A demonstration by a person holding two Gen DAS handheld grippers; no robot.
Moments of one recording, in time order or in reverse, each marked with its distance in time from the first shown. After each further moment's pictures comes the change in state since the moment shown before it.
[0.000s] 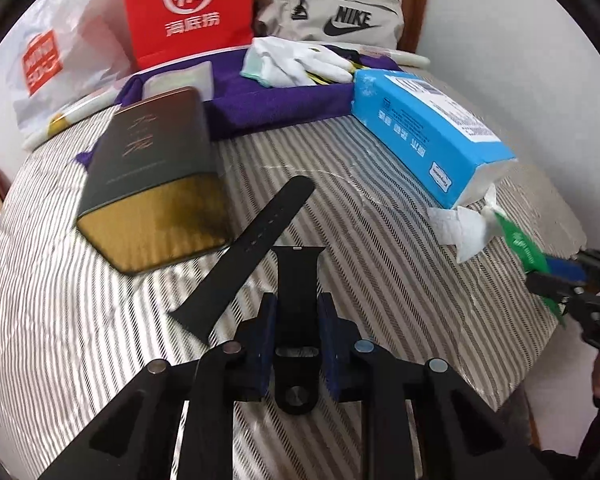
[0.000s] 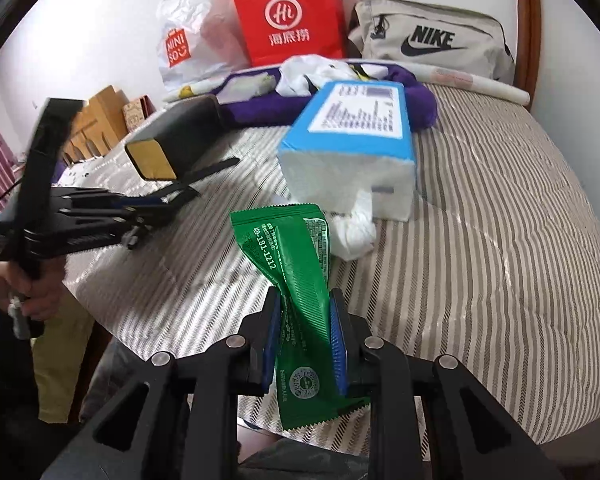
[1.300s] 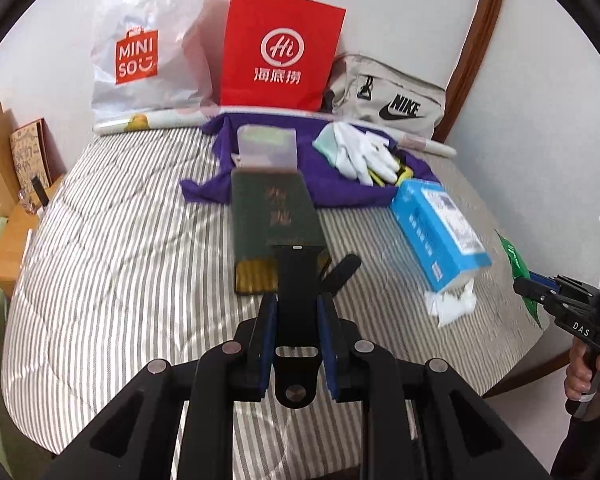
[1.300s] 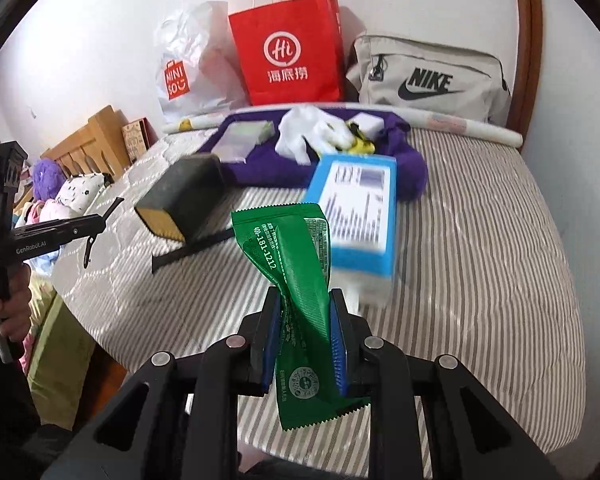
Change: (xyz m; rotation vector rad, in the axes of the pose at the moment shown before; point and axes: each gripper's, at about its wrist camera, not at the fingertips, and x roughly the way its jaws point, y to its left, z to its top) left arm -0.093 0.068 0.018 -0.232 -0.138 -0.016; right arm -0.039 0.001 0.076 -0.011 -0.040 -0.012
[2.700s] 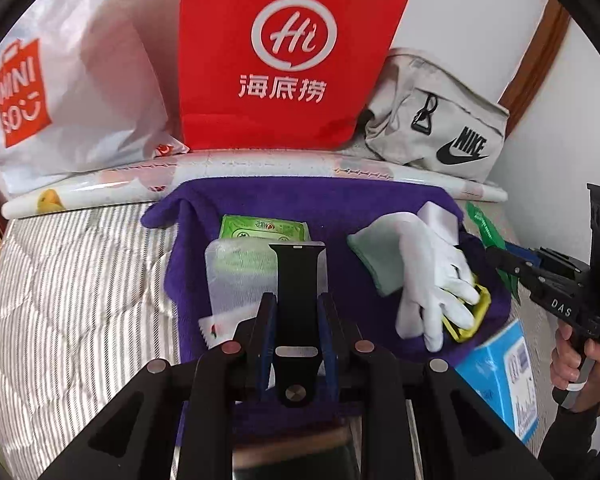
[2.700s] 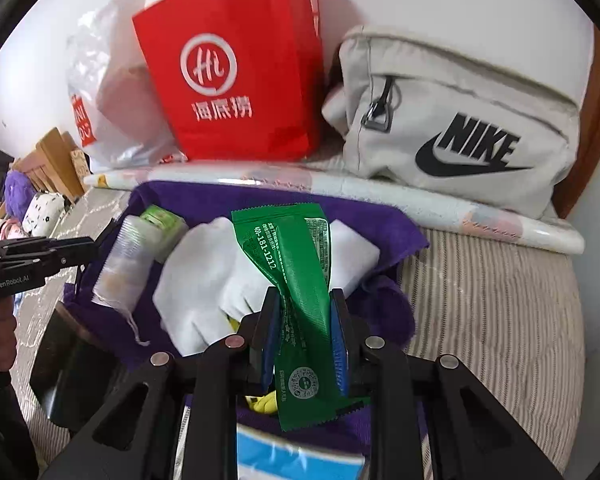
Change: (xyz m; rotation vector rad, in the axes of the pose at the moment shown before) left arm 0.183 0.023 0.185 -0.009 0.121 -0.028; right arm 0.188 -0.065 0.203 -0.017 0.067 -0.038
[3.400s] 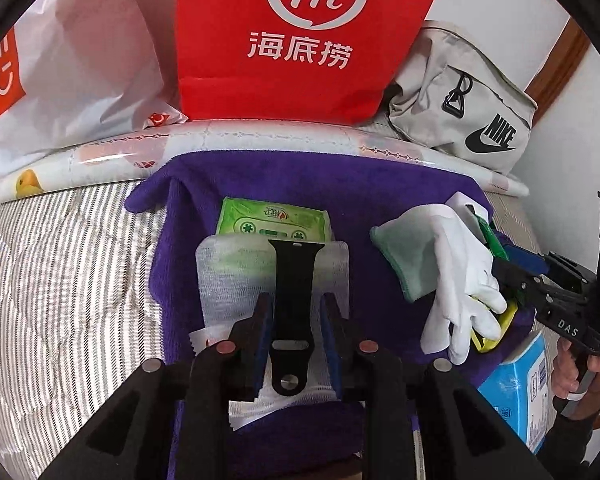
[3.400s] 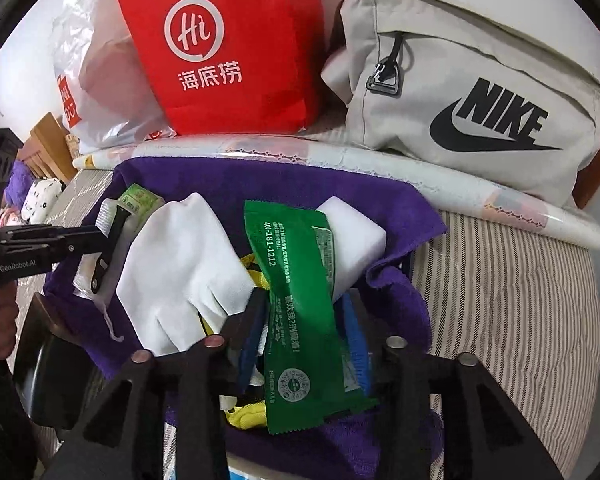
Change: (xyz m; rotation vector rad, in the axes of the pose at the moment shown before) left arm 0.037 0.008 0.008 -0.038 0.088 0.021; right arm 0.033 -0.007 -0.001 -0.018 0.063 0.015
